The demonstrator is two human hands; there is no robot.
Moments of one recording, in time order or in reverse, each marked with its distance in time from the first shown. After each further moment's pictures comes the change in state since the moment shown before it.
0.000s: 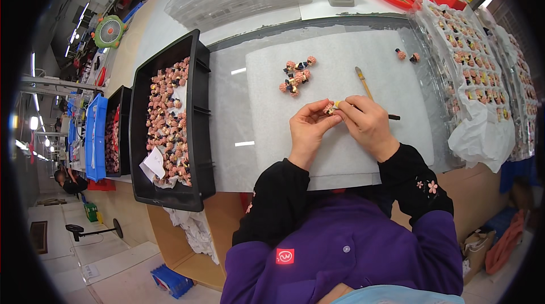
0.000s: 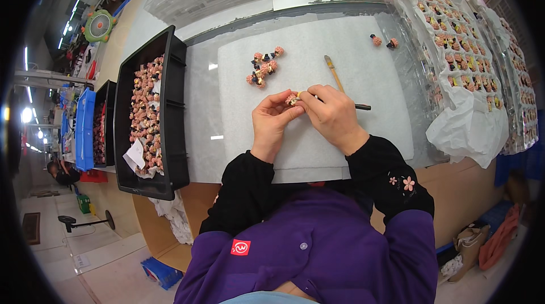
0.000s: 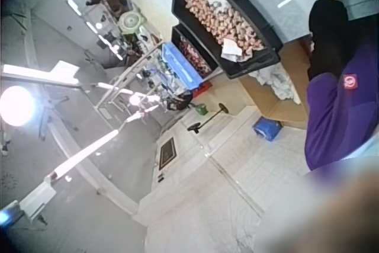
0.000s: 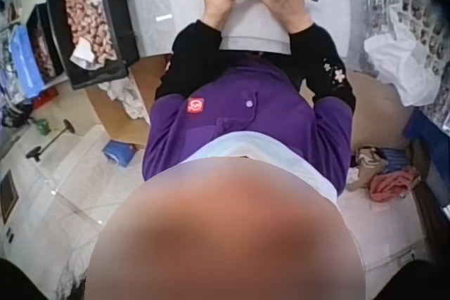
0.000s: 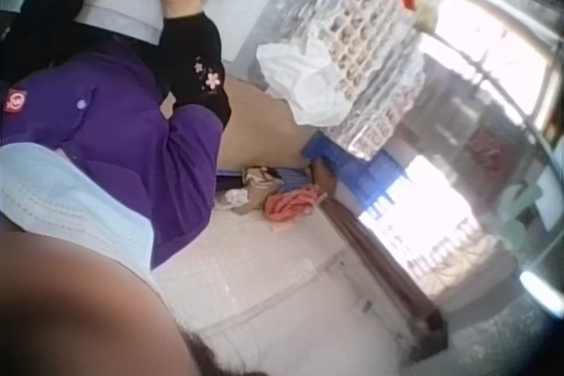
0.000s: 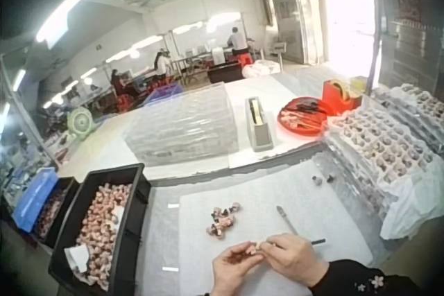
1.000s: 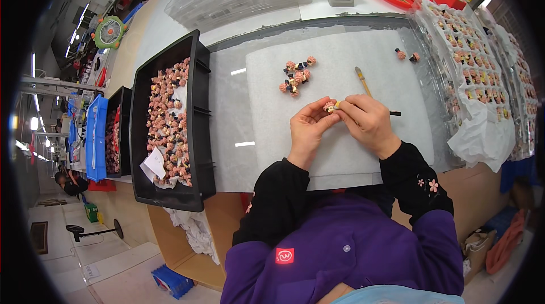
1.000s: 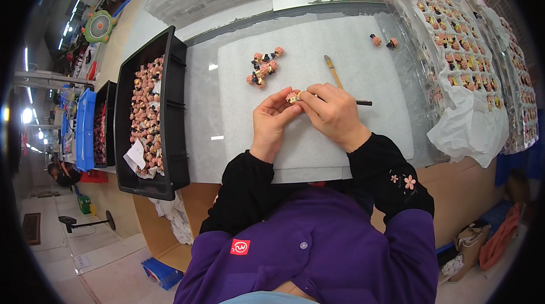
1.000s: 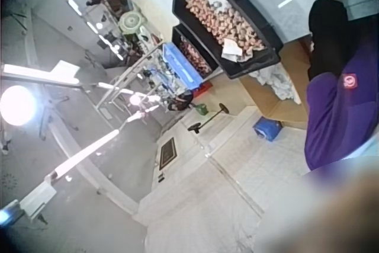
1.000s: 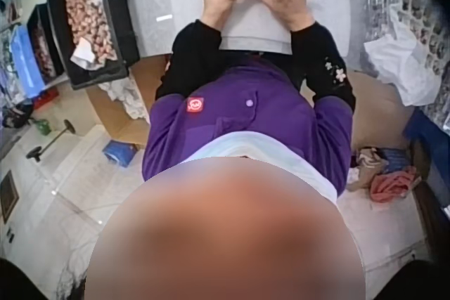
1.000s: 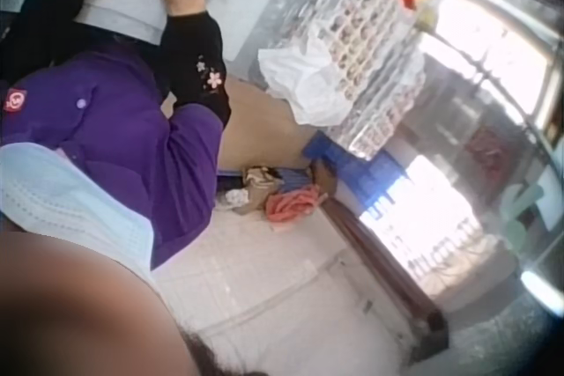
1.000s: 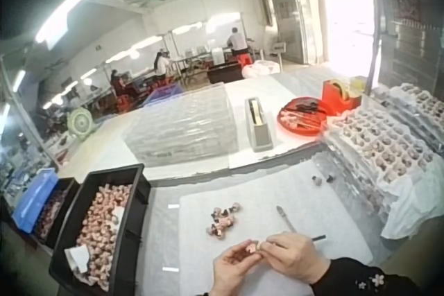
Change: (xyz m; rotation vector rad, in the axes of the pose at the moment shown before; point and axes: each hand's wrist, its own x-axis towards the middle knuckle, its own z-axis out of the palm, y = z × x) left_hand 0.000 0.004 0.001 -0.011 -0.019 -0.031; right_hand 0.005 0.002 -0.005 0.042 0.010 -0.047
